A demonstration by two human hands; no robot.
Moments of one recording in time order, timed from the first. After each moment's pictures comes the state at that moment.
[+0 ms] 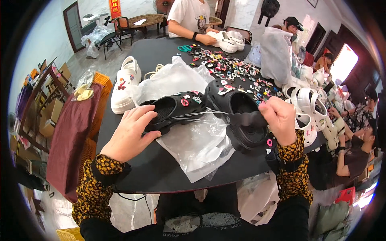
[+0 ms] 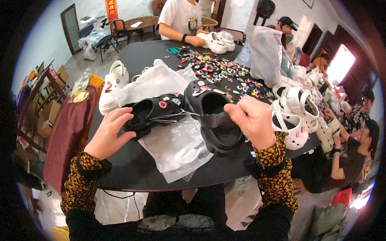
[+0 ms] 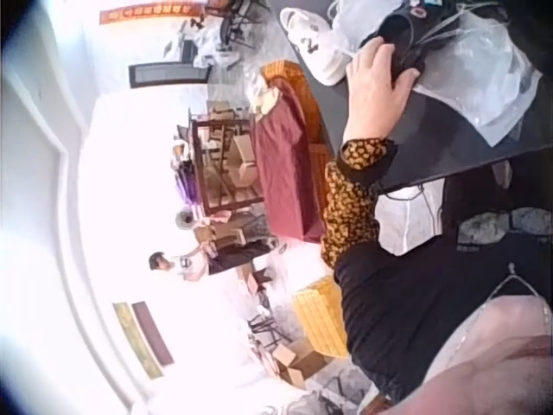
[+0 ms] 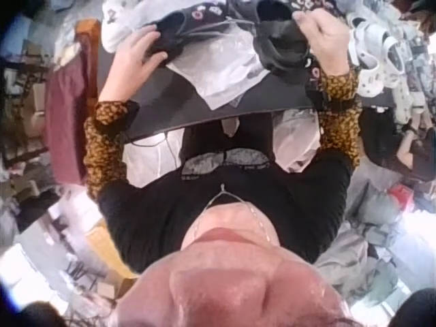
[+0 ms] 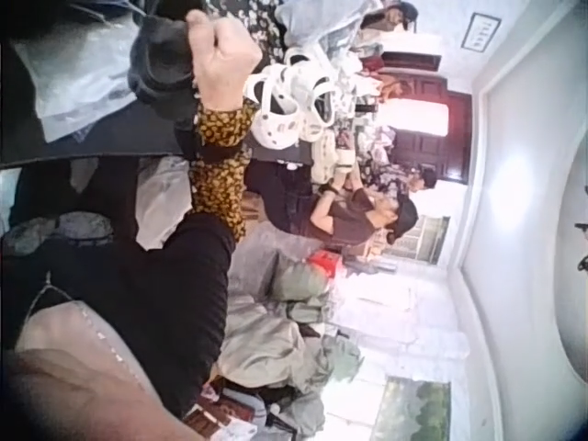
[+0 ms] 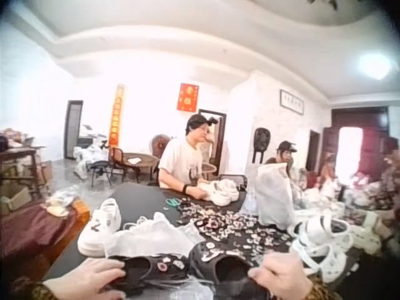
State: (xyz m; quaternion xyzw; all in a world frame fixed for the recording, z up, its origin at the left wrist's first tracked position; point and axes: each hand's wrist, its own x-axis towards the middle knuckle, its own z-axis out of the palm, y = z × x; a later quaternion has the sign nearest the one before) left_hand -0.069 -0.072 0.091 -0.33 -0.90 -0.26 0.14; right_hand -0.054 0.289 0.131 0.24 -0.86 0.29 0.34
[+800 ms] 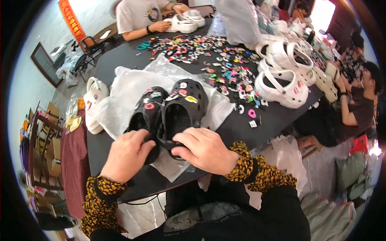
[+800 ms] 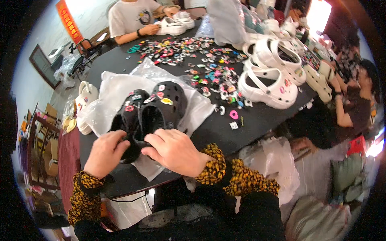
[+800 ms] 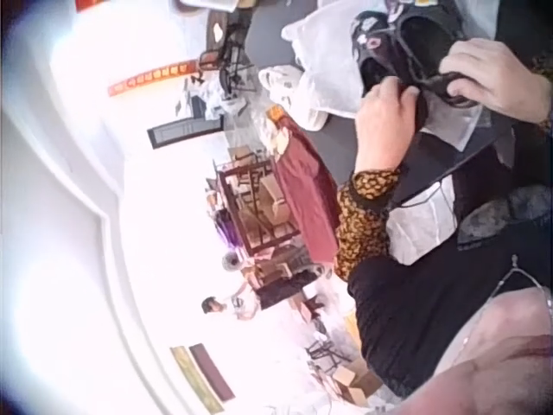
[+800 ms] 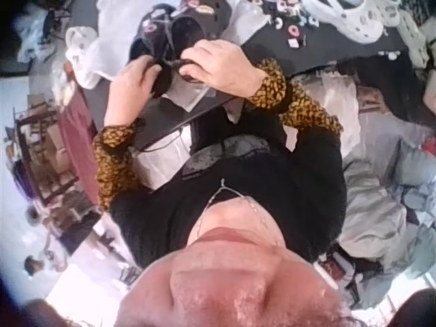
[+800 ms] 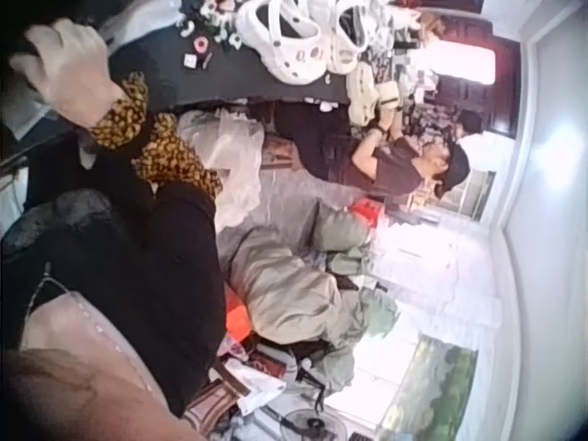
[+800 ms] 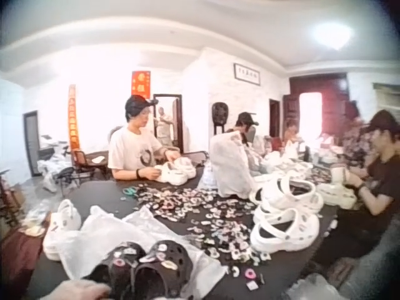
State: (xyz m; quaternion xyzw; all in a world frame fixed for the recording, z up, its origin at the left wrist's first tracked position) left_hand -0.049 0.012 0.091 -0.36 -0.91 -0.17 0.08; right_hand 0.003 0.229 0.037 0.25 -0.86 0.33 0.31
